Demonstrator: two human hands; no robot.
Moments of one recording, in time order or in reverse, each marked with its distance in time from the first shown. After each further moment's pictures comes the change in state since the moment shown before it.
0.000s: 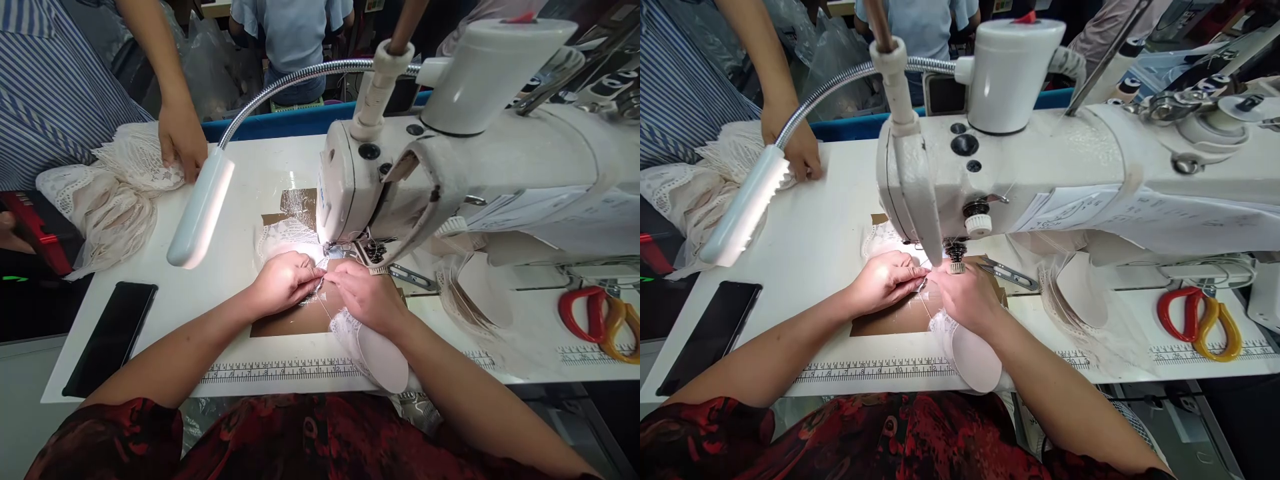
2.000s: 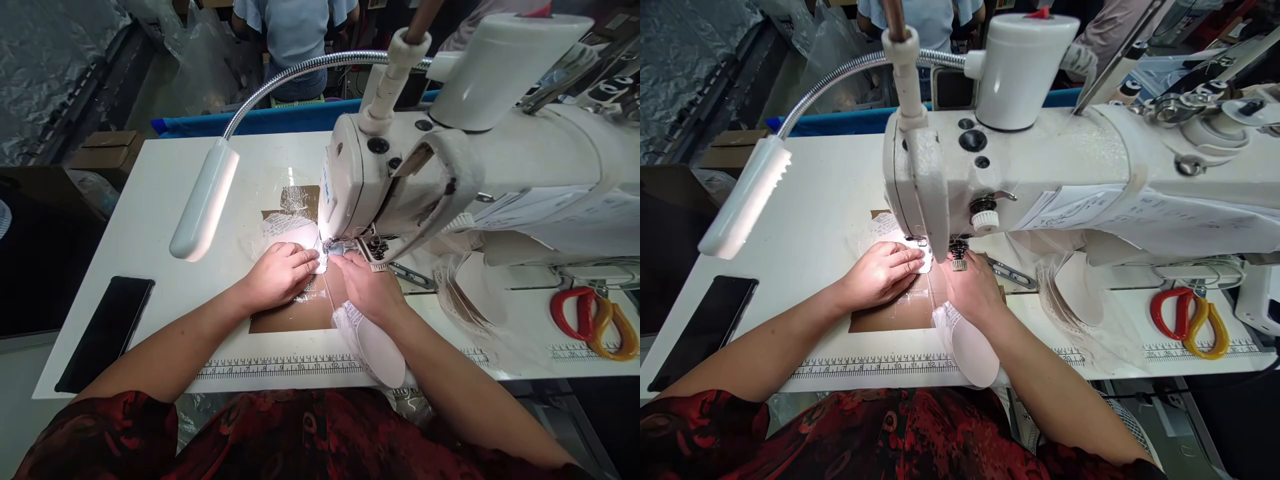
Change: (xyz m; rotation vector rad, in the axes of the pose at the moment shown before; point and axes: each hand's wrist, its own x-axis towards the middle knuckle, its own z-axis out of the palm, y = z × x) left_hand -0.003 -0.003 -0.009 0.218 -0.033 0.096; right_hand 0.004 0.003 0.002 -0.209 -0.001 0.139
